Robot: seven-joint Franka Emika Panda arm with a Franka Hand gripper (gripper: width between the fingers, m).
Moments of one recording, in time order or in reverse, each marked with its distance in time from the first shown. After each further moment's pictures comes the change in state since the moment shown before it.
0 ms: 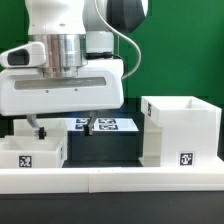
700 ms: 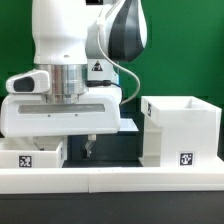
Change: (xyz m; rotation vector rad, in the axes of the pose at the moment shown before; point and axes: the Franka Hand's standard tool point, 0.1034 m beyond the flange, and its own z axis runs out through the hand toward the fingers) arm -0.015 -0.002 0.033 -0.026 0.002 -0.007
